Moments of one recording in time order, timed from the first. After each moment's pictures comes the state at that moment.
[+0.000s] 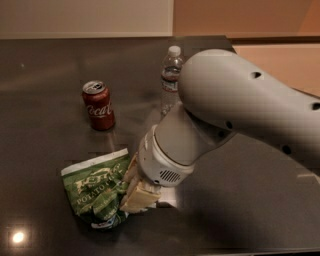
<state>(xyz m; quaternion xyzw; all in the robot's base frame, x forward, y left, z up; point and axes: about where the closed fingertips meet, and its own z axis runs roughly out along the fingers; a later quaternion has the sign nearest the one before) 0.341 0.056 0.844 -0.69 0.66 0.23 0.19</state>
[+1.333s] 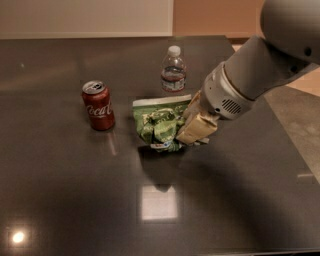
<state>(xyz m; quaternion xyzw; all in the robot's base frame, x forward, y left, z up) 0.459 -0.059 0.901 -0.61 0.74 0.15 0.24</state>
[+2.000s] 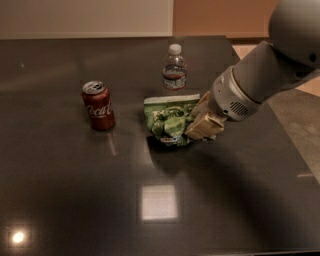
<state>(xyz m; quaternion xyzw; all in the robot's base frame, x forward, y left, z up) 0.472 -0.081 0.887 -0.60 0.75 0.15 0.24</state>
